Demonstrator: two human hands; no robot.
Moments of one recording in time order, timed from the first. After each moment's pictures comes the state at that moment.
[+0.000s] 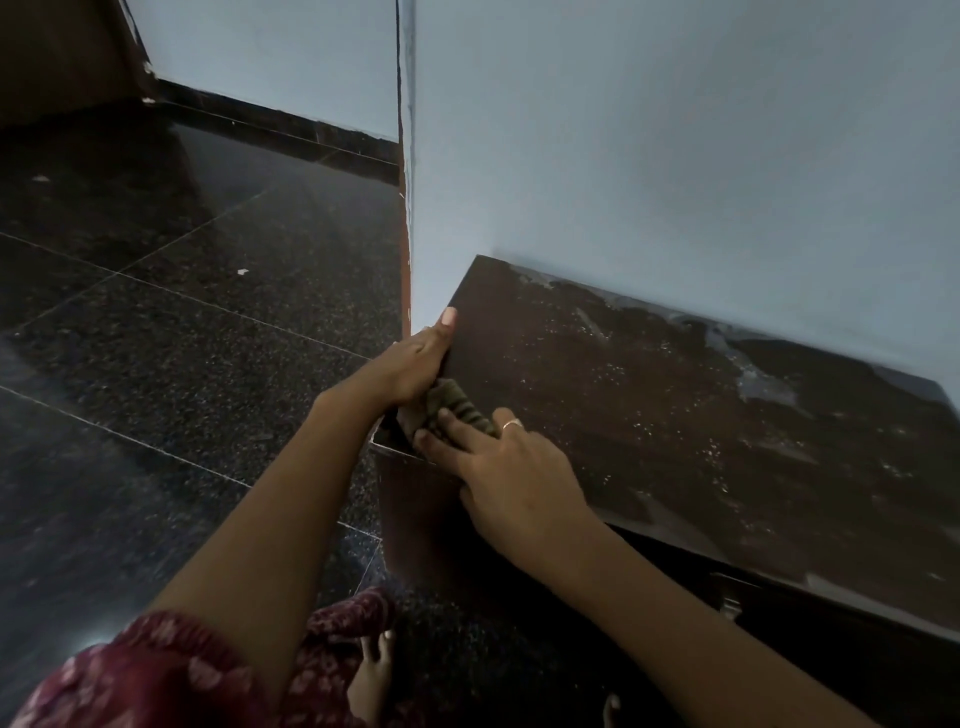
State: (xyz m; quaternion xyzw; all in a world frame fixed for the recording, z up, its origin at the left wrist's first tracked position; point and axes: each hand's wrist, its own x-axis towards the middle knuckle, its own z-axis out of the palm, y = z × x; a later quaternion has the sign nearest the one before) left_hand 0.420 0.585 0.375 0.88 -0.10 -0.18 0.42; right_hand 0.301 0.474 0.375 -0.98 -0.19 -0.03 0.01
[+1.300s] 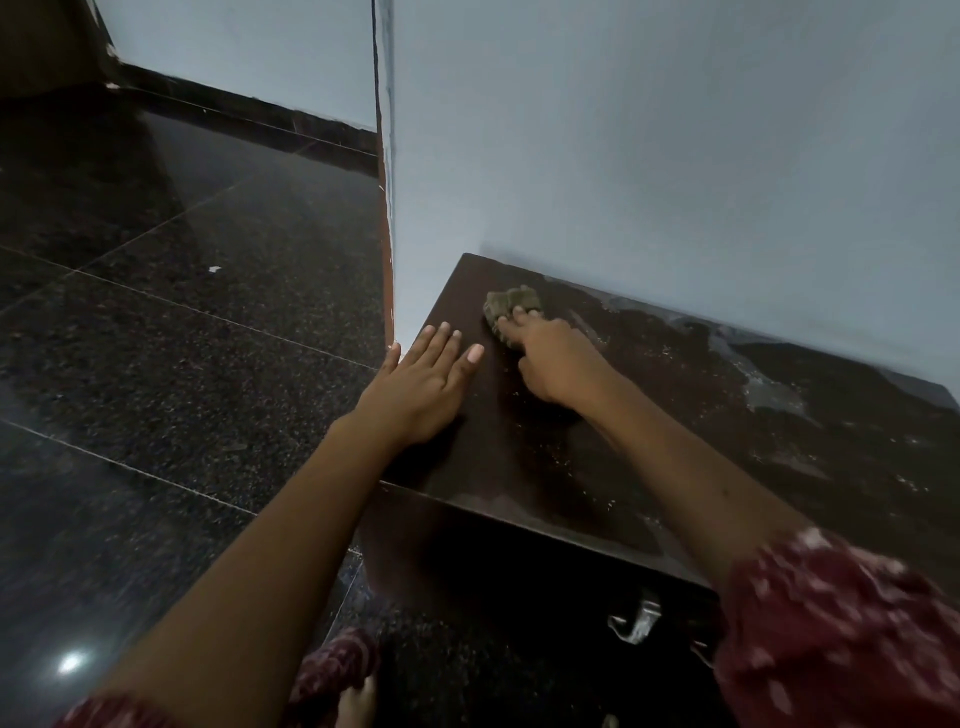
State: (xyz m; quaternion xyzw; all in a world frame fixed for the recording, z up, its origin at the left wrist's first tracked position) left_hand 0.431 0.564 0.348 0.95 -0.18 -0.15 0.23; right_hand 0.429 0.413 0.385 -1.00 -0.03 0.06 0.02
